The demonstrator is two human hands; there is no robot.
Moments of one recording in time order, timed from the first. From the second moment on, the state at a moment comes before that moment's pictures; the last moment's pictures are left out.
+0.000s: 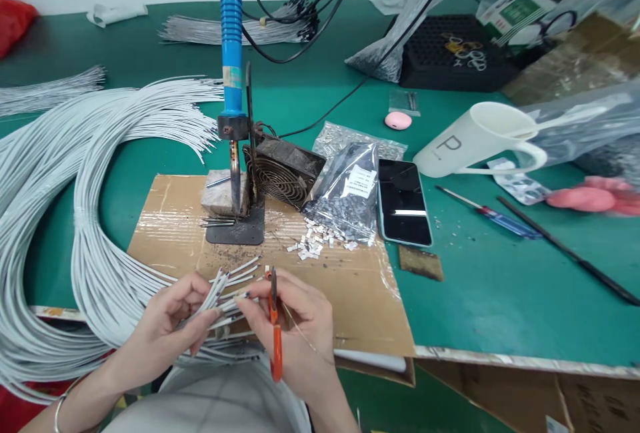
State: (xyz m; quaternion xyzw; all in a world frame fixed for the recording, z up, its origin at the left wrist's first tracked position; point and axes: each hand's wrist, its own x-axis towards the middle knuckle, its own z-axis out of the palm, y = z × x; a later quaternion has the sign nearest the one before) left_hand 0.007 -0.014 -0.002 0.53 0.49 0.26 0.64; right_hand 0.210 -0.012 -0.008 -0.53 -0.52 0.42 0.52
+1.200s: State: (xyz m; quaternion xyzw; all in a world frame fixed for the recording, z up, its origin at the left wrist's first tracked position) left_hand 0.002 0.000 0.001 0.39 0.44 0.37 0.72; right_hand 0.216 -0.023 0.000 -0.62 -0.47 0.29 0.56
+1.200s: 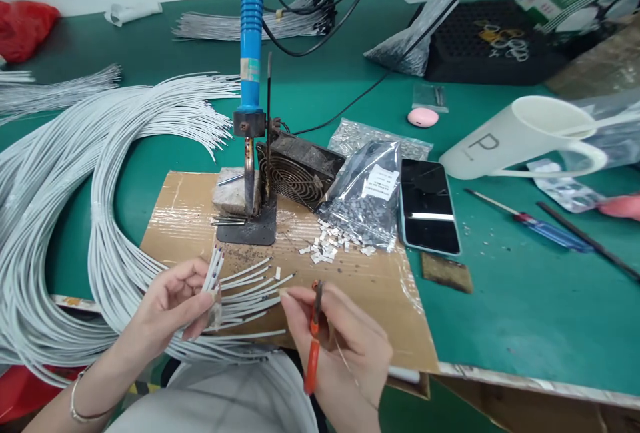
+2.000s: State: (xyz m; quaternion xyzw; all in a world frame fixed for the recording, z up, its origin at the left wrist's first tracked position) left_hand 0.002 0.006 0.001 0.37 0.42 0.34 0.75; right_hand 0.212 -0.019 0.003 -0.58 -0.53 0.32 0.53
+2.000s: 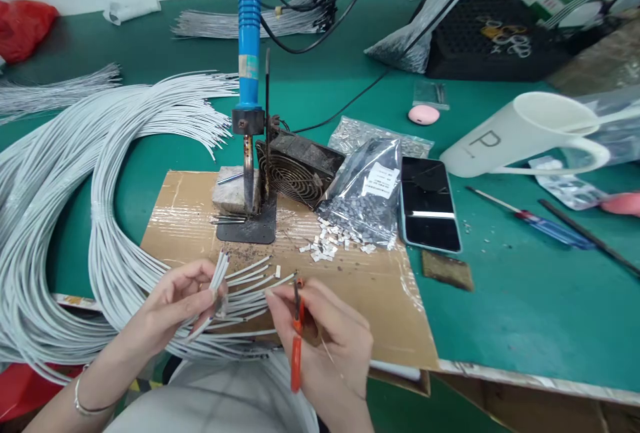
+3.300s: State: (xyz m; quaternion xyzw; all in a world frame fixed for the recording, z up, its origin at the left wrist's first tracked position) left_hand 0.010 0.002 -0.002 0.40 0.45 0.36 0.71; right_hand 0.207 -0.021 0.007 -0.62 -0.39 0.44 0.52
